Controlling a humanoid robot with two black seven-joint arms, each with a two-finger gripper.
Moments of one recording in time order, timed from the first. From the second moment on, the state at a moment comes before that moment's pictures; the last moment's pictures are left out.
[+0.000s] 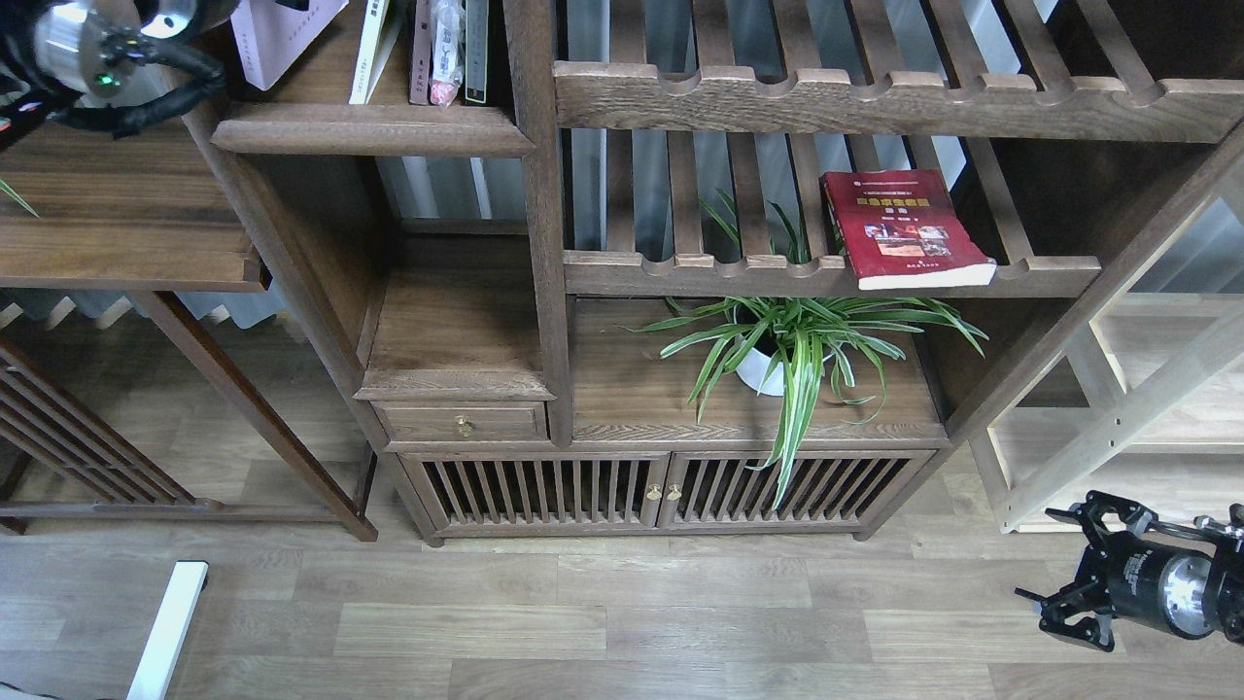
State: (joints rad) left arm -1.60 0.55 0.04 -1.06 0.05 0.41 0.33; right arm 0.60 -0.88 -0.37 0.85 -0.77 0.01 0.49
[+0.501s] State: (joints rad) left arm -1.60 0.41 0.05 -0.93 -0.02 0.46 0.35; right arm 0.60 -0.89 -0.37 0.85 -0.80 0.01 0.49
